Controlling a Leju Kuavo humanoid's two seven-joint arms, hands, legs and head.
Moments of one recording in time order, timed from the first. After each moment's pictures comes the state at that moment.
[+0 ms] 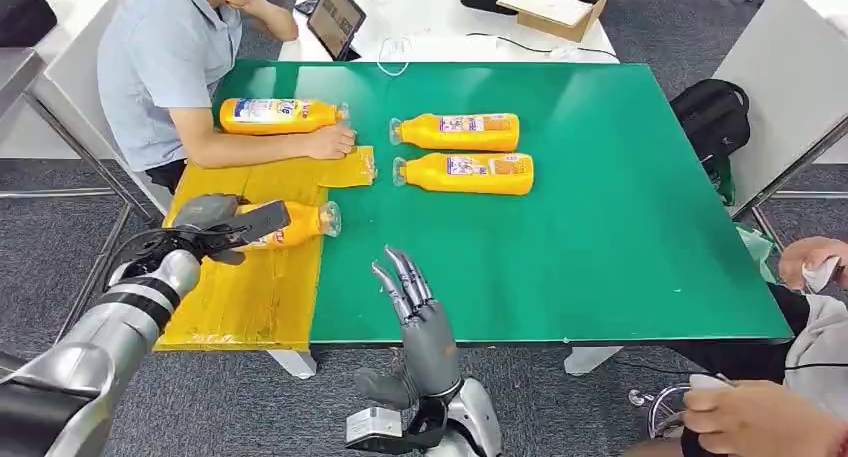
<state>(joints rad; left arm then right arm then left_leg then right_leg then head) -0.83 0.13 -0.39 -0.50 -1.00 0.05 -0.04 -0.08 0.23 0.50 -1.22 0.65 -0.70 -0.70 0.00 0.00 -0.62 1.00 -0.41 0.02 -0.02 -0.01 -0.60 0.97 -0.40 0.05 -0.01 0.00</state>
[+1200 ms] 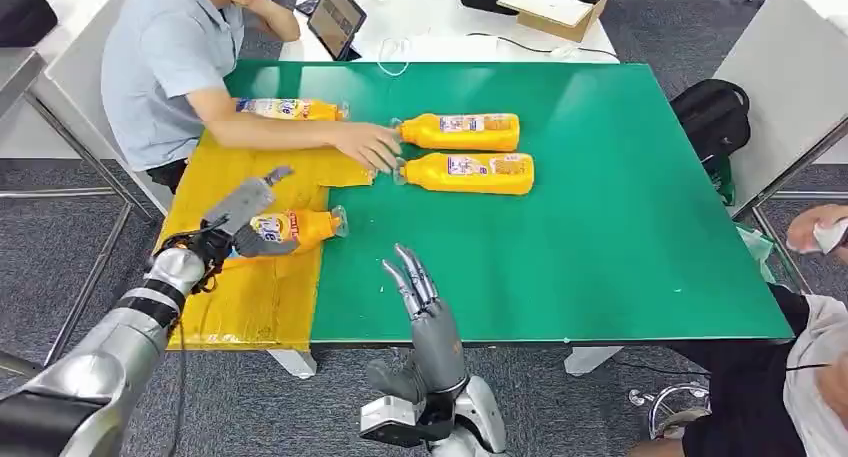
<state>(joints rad) -0.74 0.07 -0.25 -0.61 -0.46 -0.11 -0.42 -0.11 0.18 0.53 -1.21 0.53 -0.70 -0.70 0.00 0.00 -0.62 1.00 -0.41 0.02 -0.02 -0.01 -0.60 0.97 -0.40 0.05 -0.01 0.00</state>
